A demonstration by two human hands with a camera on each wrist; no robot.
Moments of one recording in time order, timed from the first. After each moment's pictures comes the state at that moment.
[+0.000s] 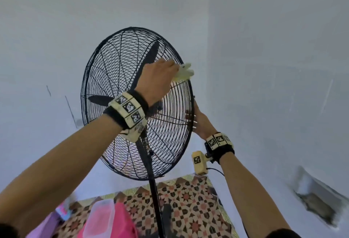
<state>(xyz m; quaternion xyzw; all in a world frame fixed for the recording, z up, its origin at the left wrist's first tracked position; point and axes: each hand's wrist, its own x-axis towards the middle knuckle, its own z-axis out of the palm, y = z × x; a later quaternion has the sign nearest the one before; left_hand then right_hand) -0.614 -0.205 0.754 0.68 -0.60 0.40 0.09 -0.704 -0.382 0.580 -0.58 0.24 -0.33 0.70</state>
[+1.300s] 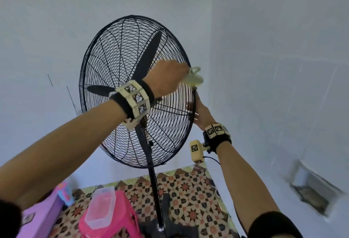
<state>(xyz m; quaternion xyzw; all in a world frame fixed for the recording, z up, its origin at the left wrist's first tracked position) -0.629 -0.220 0.745 0.66 -0.66 0.36 0.00 -0.706 -0.387 0.577 -0.54 0.27 -0.37 0.70</state>
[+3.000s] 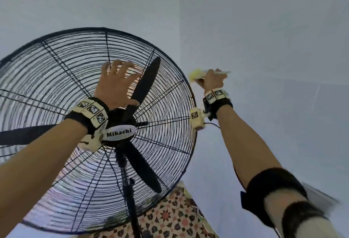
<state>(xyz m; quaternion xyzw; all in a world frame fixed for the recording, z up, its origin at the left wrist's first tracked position) -0.381 -0.322 0.746 0.67 -0.60 0.44 0.05 -0.650 -0.511 0.741 -0.37 0.38 -0.70 0.47</state>
